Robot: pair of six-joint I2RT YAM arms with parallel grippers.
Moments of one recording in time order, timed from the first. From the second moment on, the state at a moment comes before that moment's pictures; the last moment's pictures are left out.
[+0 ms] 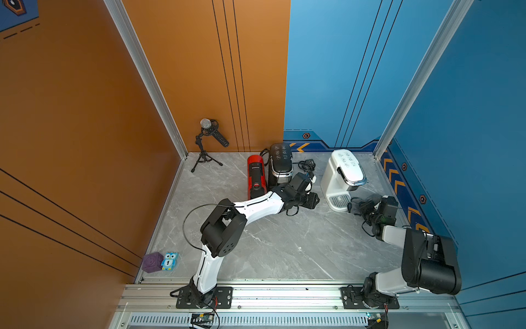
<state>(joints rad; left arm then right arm) -0.81 2.00 1.50 -0.17 0.16 -0.44 -0.28 1.44 0.45 0.39 -0.23 0.83</state>
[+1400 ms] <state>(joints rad) -0.44 1.90 1.83 -0.24 0.10 -0.39 0.37 1.05 1.04 -0.31 -0.09 0.29</state>
